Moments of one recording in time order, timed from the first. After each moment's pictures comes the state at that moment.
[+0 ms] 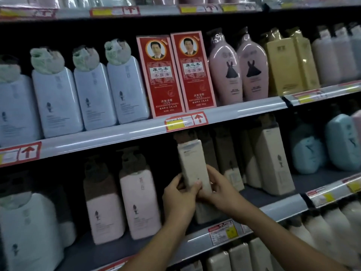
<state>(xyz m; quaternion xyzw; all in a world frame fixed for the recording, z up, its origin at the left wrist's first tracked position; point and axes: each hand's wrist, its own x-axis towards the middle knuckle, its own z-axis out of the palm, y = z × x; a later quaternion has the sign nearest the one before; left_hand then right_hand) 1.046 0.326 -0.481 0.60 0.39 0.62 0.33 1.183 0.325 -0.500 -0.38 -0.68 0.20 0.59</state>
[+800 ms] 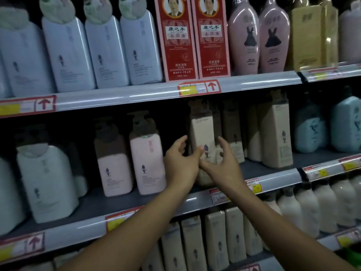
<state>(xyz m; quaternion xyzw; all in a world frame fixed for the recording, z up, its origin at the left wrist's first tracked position) 1.031 0.296 -0.475 0.61 0.39 0.63 0.29 1.139 0.286 -0.506 -0.51 -0.54 0.15 0.66</state>
